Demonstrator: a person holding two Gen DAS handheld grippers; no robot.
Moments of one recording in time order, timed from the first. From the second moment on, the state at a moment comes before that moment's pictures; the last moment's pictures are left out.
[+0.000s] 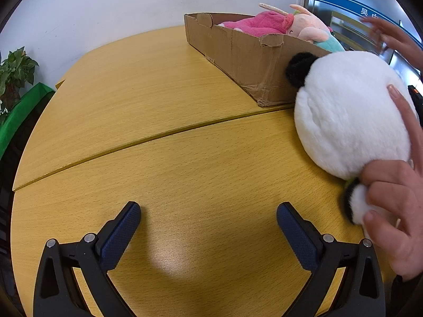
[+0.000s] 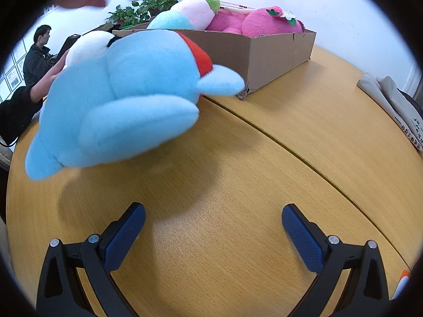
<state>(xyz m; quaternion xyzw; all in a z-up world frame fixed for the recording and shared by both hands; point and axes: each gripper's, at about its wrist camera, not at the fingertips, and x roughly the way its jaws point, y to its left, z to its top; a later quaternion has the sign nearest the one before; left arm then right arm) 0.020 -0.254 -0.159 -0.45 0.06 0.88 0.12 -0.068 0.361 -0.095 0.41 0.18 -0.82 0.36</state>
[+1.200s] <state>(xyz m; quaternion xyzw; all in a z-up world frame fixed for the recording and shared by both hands) 0.022 -0.249 -0.159 -0.45 0.06 0.88 0.12 -0.074 0.361 -0.096 0.41 0.18 -0.82 0.36</state>
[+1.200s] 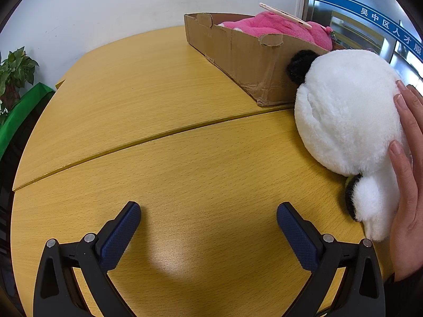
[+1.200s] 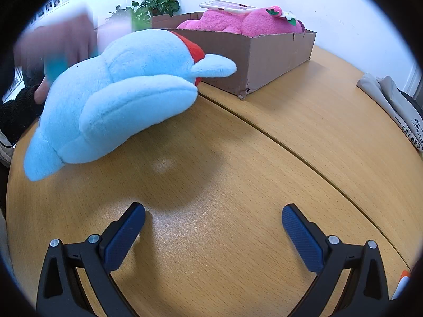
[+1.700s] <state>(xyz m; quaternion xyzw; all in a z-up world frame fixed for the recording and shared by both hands) 0.021 -0.246 -0.160 -0.45 0.05 0.88 0.12 -0.074 0.361 -0.096 0.41 0.18 -0.82 0.36</state>
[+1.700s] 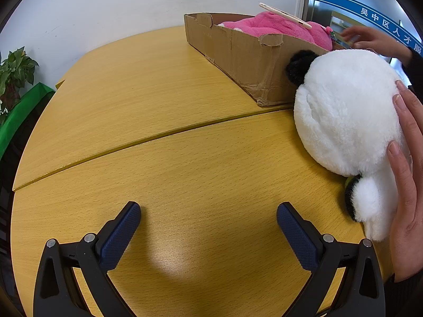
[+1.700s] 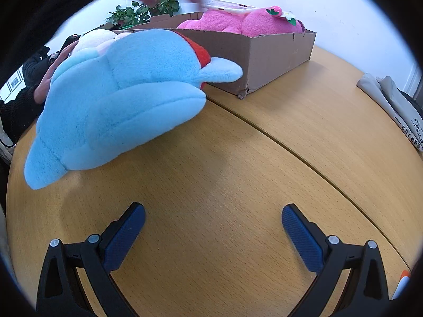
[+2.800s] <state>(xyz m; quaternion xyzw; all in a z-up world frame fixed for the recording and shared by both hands) 0.015 -0.243 -0.159 -0.45 0.05 0.88 0.12 -0.069 0.363 -0.096 0.41 0.18 -0.82 0.36</state>
